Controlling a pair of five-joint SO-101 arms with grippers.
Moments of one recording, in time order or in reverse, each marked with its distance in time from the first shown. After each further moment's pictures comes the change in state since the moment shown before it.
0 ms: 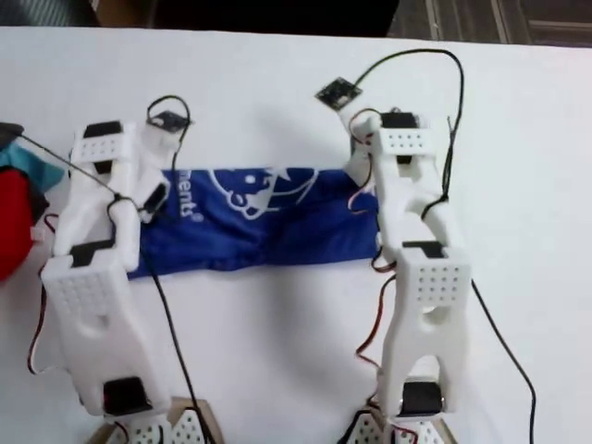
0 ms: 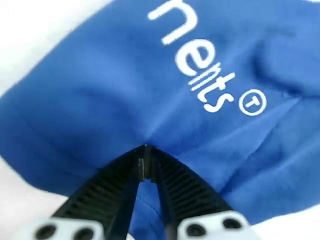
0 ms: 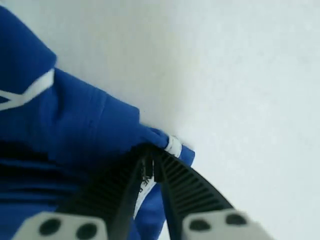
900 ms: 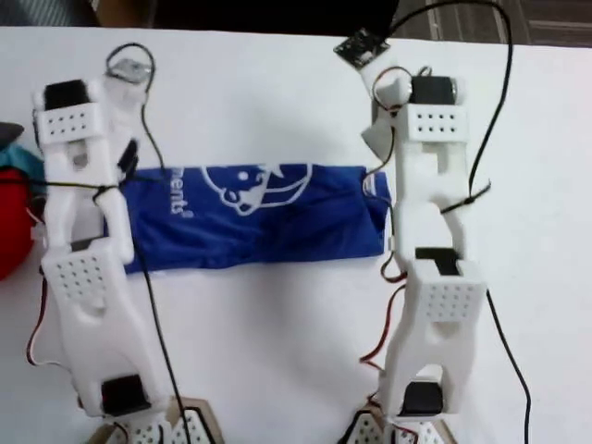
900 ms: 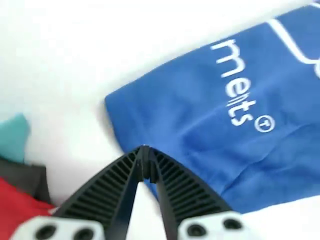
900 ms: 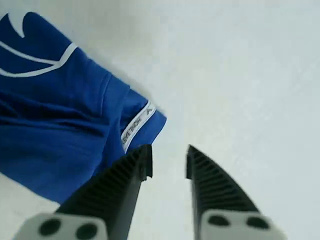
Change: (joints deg) left arm -3.3 6.4 -35.1 18.0 5.8; right arm 0.9 -10.9 -15.2 21.8 0.1
